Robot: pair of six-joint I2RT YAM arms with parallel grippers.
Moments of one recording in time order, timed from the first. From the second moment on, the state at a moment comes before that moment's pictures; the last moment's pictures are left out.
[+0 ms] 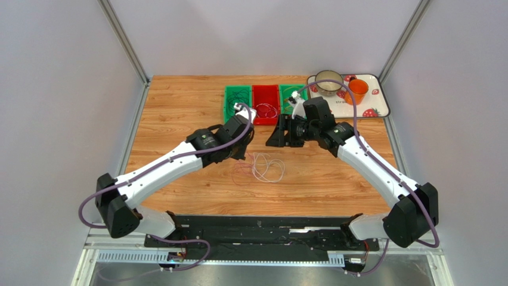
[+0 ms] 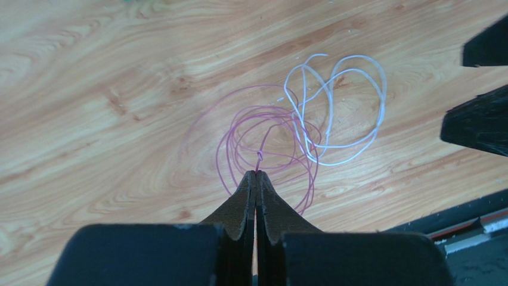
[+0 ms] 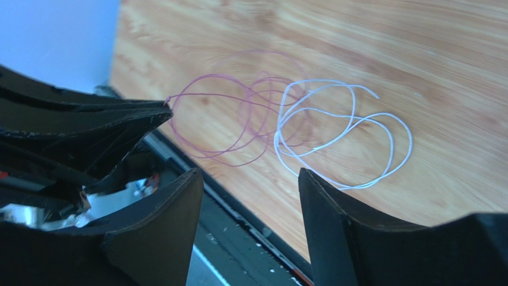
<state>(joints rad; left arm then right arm) -0.90 1.40 1.27 -0.76 -0.36 -0.40 0.53 1.34 1.16 -0.51 -0.39 0.53</state>
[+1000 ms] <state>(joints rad) -0.88 1.11 1.50 -1.04 -0.51 -0.24 0.76 1.48 1.15 -0.37 -0.44 0.51</state>
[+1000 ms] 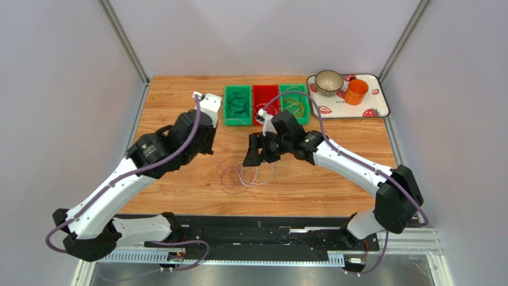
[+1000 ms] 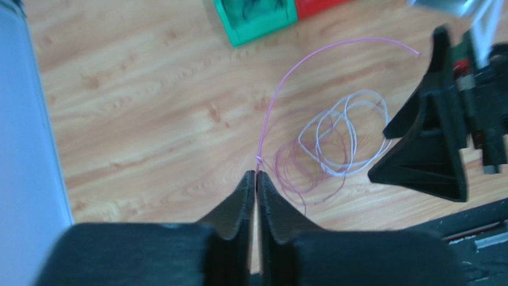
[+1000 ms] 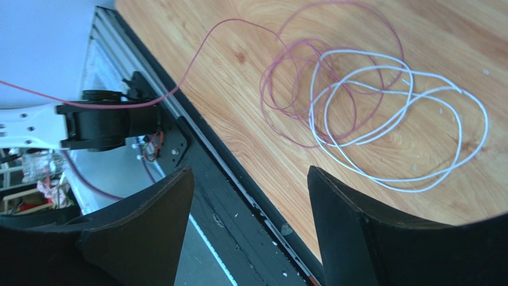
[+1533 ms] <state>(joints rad) -0.88 1.14 1.14 -0.97 -0.38 -0.52 0.76 1.74 1.06 -0.24 -0.38 0.73</state>
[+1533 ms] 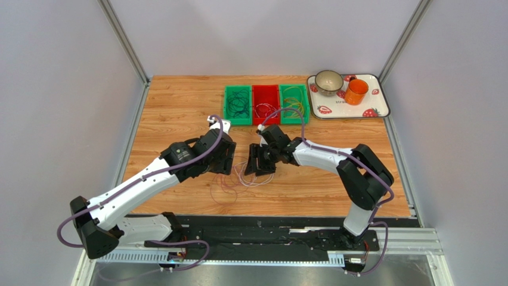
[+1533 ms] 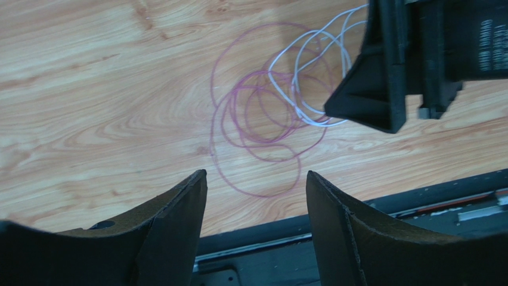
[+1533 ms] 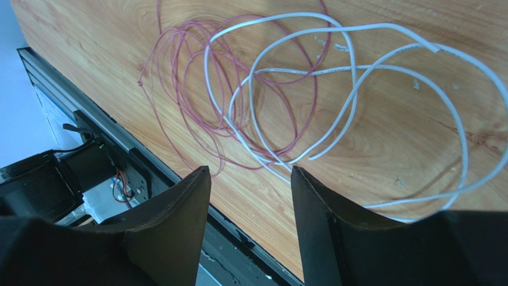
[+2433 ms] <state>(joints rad) -0.82 1.42 0.66 -0.16 -0.25 -0.71 0.59 1.73 0.94 -0.24 -0.35 0.69</state>
